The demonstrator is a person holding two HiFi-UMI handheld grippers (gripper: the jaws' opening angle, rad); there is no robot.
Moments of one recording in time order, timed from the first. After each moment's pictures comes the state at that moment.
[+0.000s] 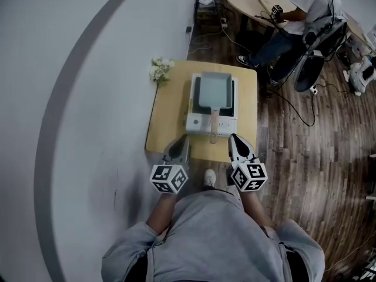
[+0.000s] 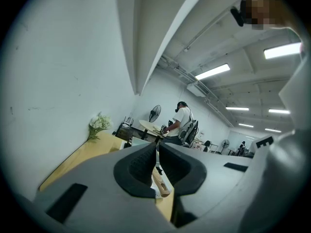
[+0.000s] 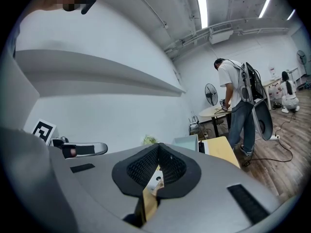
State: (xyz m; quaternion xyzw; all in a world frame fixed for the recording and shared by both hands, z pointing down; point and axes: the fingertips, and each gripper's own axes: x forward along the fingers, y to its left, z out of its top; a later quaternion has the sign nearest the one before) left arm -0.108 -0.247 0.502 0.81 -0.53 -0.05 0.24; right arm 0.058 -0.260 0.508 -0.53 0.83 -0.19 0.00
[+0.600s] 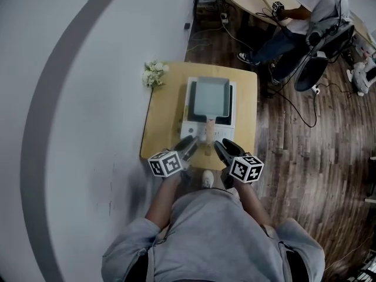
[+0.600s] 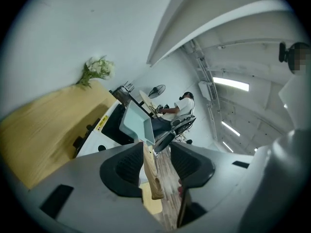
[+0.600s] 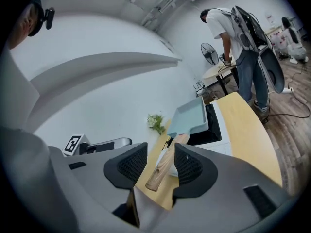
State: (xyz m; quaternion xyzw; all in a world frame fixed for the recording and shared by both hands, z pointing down) left arm -0.062 -0.309 0.589 0.78 -0.41 -0.07 0.47; right arm 0.041 -0.301 0.594 -0.41 0.82 -0.39 -0.03
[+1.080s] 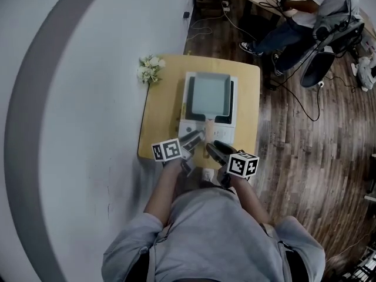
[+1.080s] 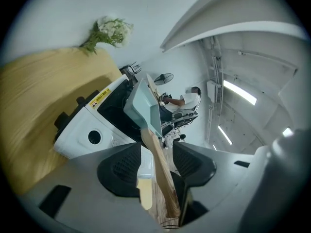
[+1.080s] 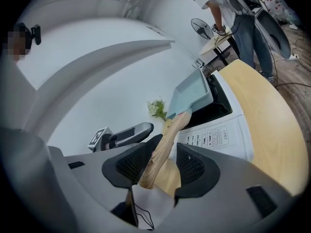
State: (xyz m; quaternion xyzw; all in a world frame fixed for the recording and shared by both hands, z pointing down) left arm -0.034 -0.345 0.645 0.74 -0.34 -0.07 0.58; right arm 0.015 -0.302 0.642 -0.33 0.80 -0.50 -0.03
